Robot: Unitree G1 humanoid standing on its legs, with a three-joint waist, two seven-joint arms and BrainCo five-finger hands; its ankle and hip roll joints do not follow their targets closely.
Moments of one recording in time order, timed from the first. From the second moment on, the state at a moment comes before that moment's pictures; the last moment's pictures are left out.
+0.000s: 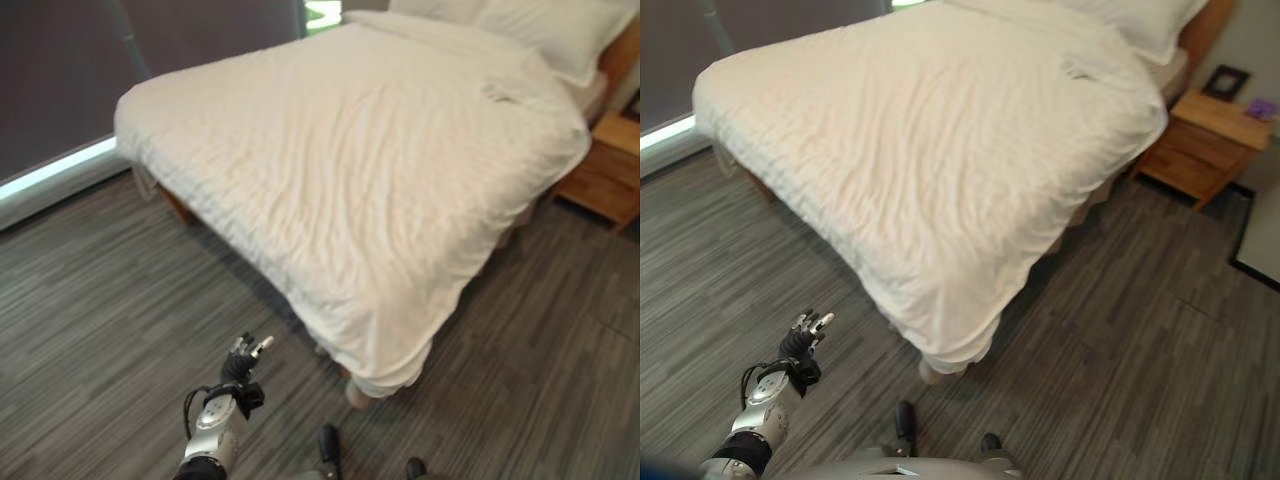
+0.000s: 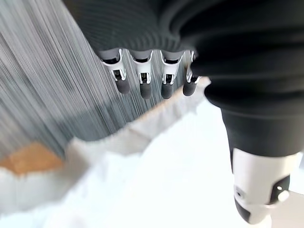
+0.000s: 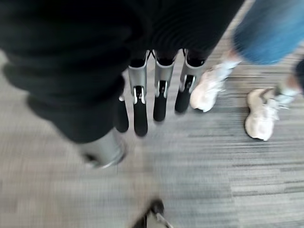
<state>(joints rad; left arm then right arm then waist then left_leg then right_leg) -0.08 0.30 -0.11 0.77 -0.60 -0.16 0.02 0.24 -0.44 -0.31 1.55 0.47 0.08 0.07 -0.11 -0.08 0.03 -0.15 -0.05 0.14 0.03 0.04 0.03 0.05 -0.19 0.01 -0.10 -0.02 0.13</state>
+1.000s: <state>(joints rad) 0.12 0.18 -0.20 0.67 -0.57 -0.17 -0.03 -0.10 -0.64 0.30 0.11 0.50 -0.14 0.19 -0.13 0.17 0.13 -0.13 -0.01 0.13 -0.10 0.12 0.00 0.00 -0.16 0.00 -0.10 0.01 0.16</state>
